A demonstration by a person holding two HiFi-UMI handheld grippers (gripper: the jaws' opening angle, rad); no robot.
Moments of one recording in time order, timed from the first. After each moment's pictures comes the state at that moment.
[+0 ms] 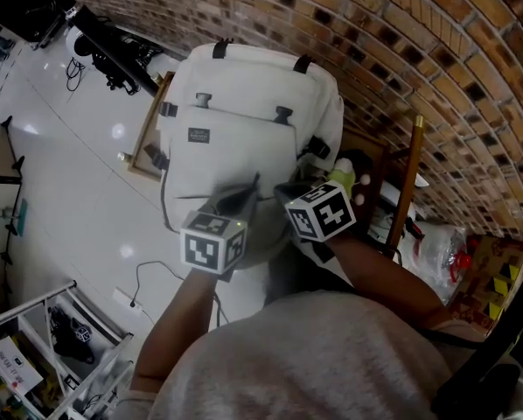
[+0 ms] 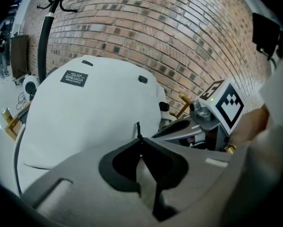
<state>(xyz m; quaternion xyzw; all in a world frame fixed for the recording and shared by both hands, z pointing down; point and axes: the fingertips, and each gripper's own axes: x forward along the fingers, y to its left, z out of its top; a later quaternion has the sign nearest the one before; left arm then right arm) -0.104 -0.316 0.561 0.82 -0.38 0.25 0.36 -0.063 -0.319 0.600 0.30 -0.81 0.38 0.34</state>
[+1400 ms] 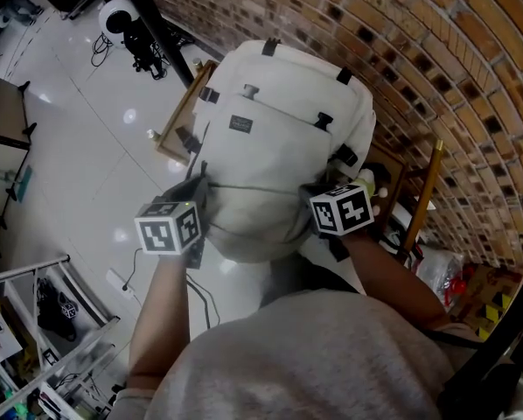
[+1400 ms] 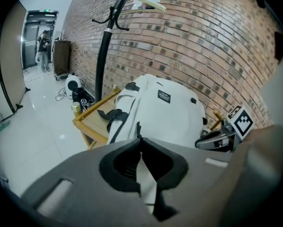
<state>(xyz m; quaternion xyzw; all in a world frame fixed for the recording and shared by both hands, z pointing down) -0.273 -0.319 0.558 0.72 -0.54 0.20 0.38 -0.062 -0.322 0.609 0.30 -0.79 0.37 0.38</state>
